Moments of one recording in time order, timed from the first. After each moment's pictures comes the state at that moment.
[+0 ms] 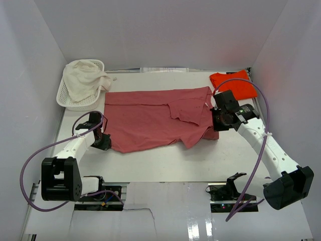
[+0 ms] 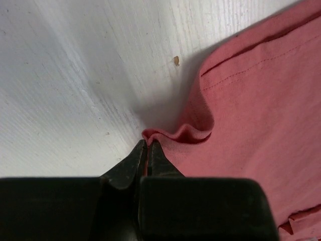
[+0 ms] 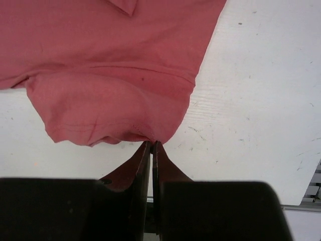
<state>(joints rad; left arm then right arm) -0.04 1.26 0.70 -0.77 -0.15 -1.30 0.42 1.19 1.15 -1.02 0.14 0.23</state>
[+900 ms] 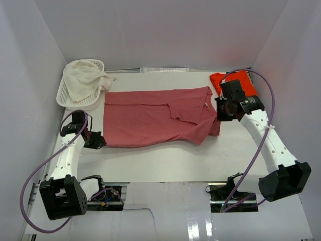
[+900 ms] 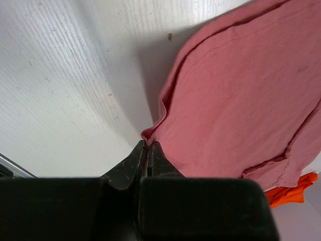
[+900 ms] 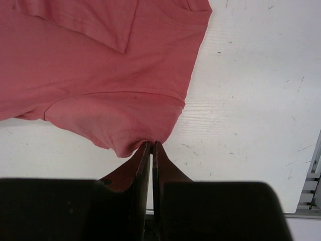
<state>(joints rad) 0.16 1.09 0.77 -0.95 0.04 -1.24 0.32 1.27 1.29 -1.02 0.12 0.20</state>
